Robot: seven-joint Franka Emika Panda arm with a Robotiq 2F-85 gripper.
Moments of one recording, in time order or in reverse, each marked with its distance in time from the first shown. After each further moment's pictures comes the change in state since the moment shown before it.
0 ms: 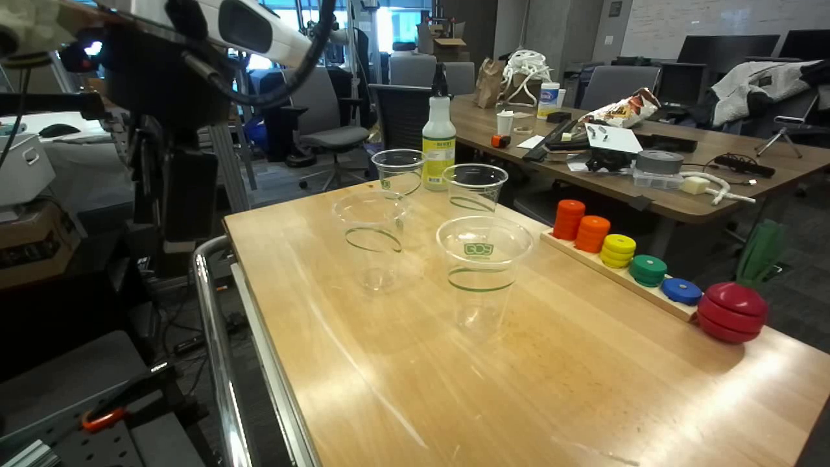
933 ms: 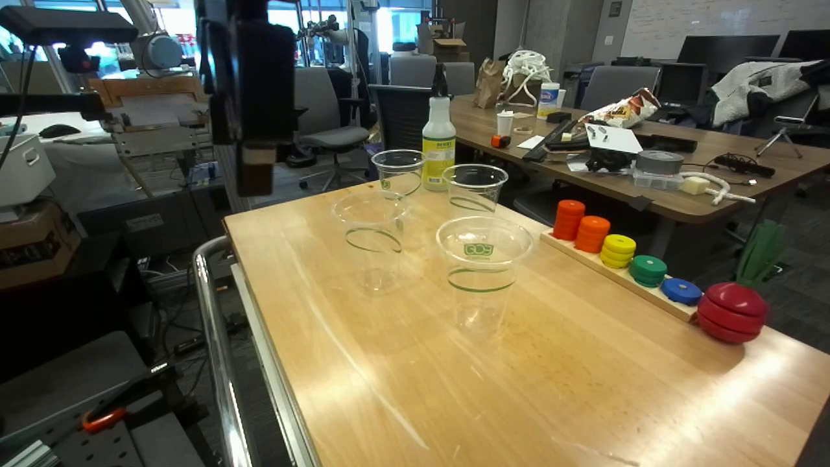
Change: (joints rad) arm -0.098 0.030 -0.078 0.199 0.000 -0.009 -0.020
